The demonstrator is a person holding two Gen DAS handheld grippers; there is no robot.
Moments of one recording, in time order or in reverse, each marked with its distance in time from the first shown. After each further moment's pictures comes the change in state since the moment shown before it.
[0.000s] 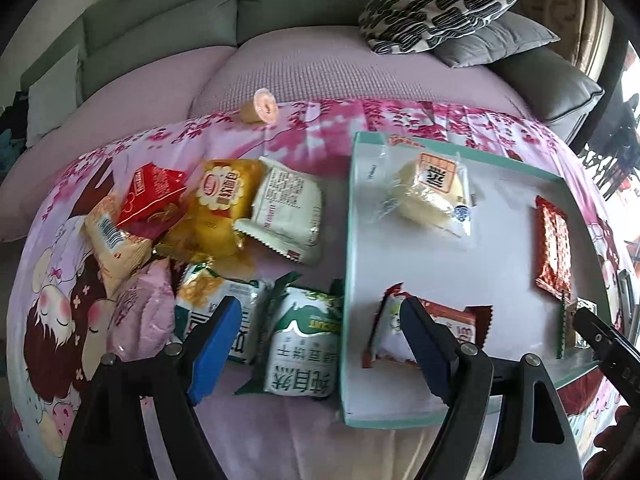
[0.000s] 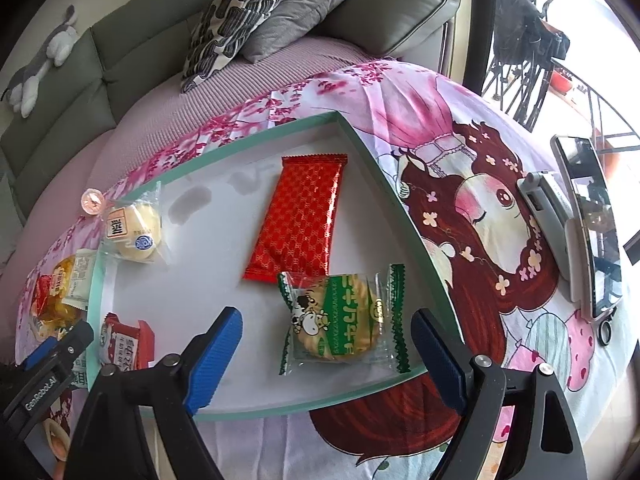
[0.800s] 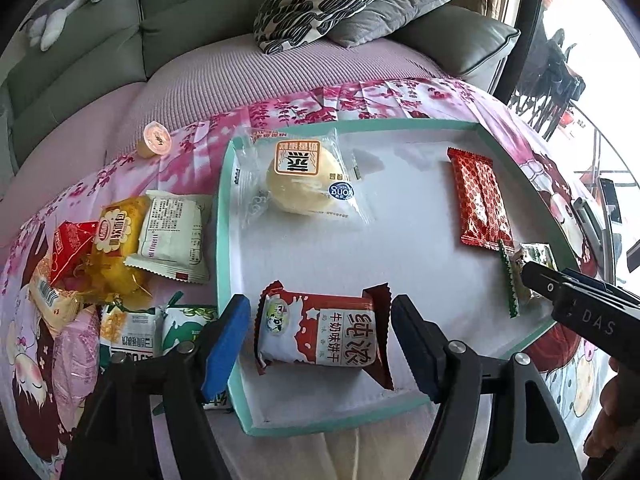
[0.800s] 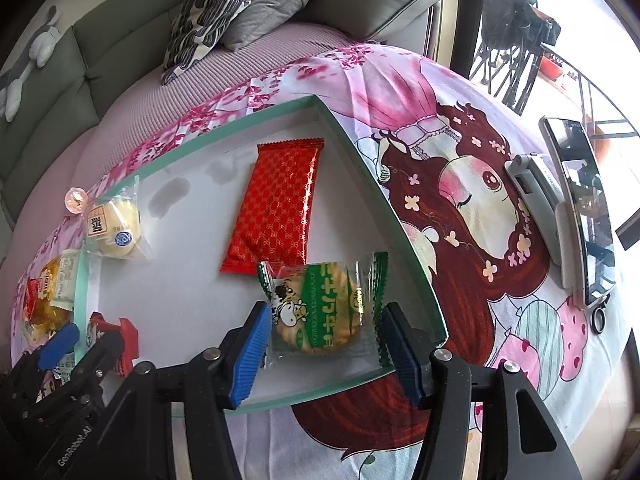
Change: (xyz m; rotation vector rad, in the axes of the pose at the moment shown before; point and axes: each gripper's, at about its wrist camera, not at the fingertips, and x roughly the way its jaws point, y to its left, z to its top) left arm -0.003 -0.062 -0.010 0.250 -0.021 -0.168; right arm 0.007 -0.009 0.001 0.028 0.060 -0.052
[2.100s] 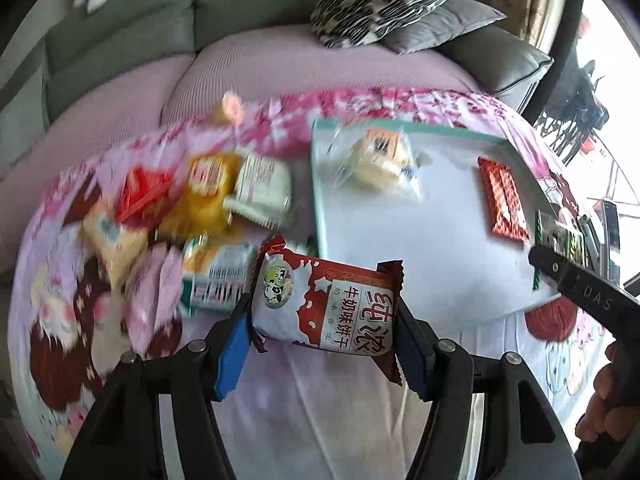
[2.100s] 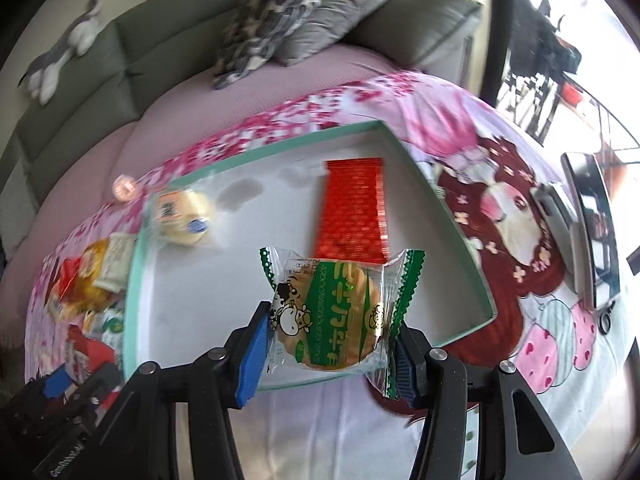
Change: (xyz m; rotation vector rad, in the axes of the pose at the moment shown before) left arm -0.047 0.041 -0.025 -0.117 0.015 0.060; right arm -0.031 0.035 -0.015 -0.048 -0.068 0.058
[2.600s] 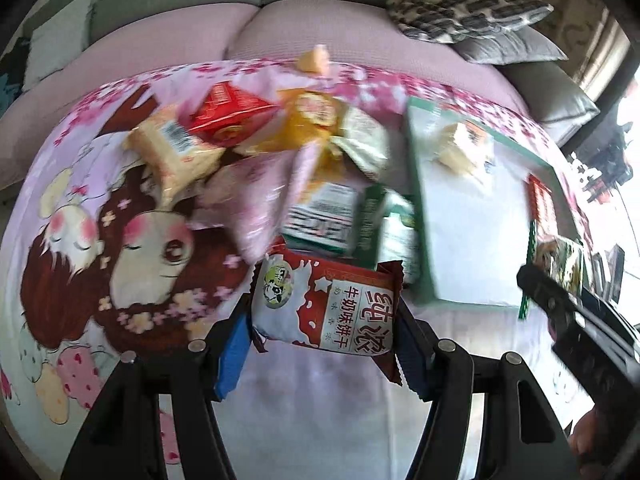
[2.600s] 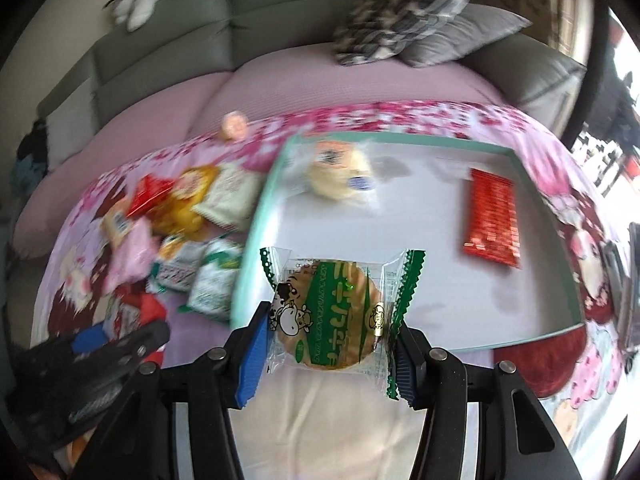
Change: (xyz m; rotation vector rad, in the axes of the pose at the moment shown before) left arm -0.003 0.068 -0.040 -0.227 0.100 -0.020; right arm -0.015 0.099 -0.042 -0.262 0.001 0.124
